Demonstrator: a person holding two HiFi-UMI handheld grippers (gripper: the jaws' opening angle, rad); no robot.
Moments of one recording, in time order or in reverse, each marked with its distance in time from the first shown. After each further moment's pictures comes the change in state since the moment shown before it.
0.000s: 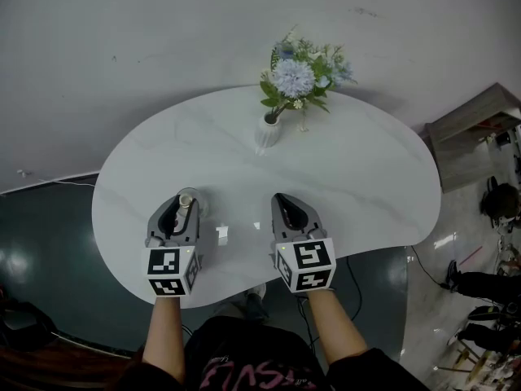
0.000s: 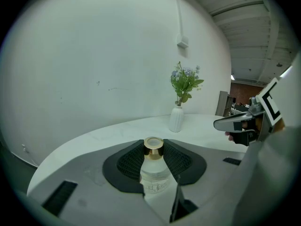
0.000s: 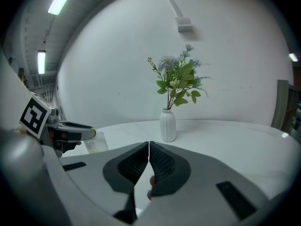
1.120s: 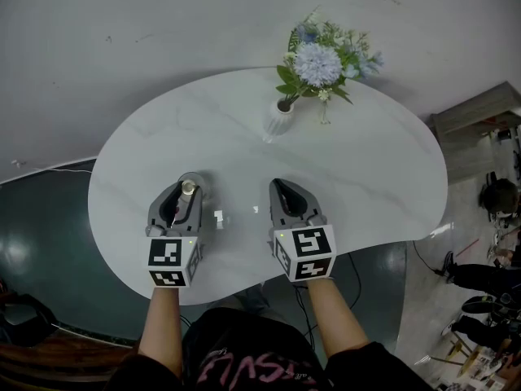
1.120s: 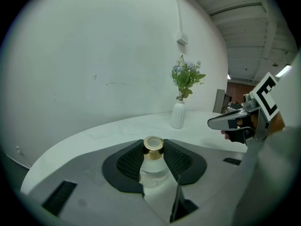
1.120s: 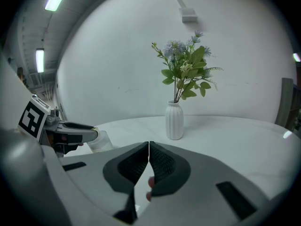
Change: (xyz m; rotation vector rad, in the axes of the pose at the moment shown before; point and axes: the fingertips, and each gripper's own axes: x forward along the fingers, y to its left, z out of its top) left arm 0.023 0.015 -0.015 0.018 0.009 -0.043; right arm 0.036 0.013 -0.009 0.008 0.044 0.016
